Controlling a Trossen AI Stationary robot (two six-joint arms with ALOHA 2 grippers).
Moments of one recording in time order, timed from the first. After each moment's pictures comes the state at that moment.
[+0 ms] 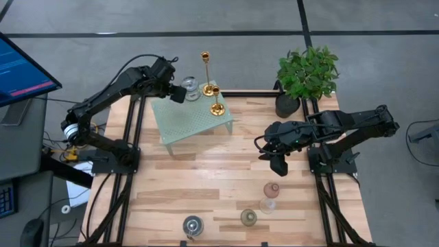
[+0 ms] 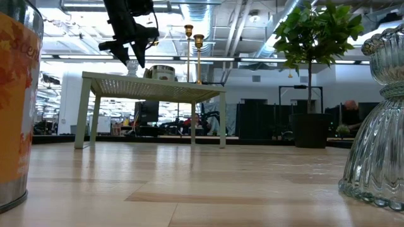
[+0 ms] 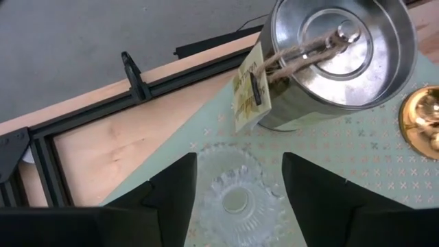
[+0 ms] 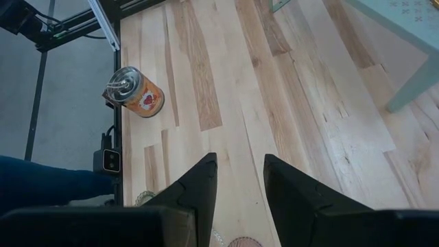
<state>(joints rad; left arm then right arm) 0.67 1.20 1.39 -1.05 -0.18 -0.40 0.25 1.26 1.43 -0.99 0.07 0.50</state>
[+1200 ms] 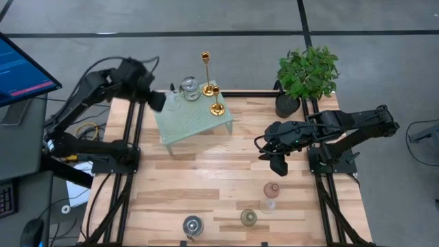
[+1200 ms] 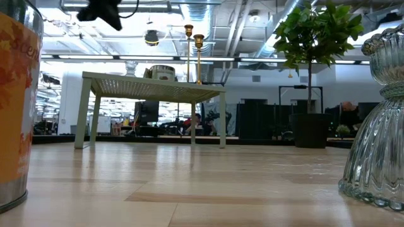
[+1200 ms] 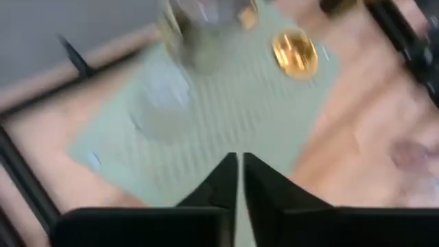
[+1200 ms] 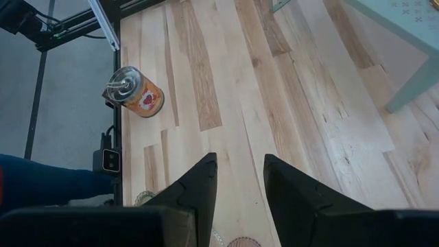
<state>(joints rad) 0.57 0.95 1.49 -1.29 0.02 -0.37 0.25 1.26 1.43 -0.99 0.08 0.49</state>
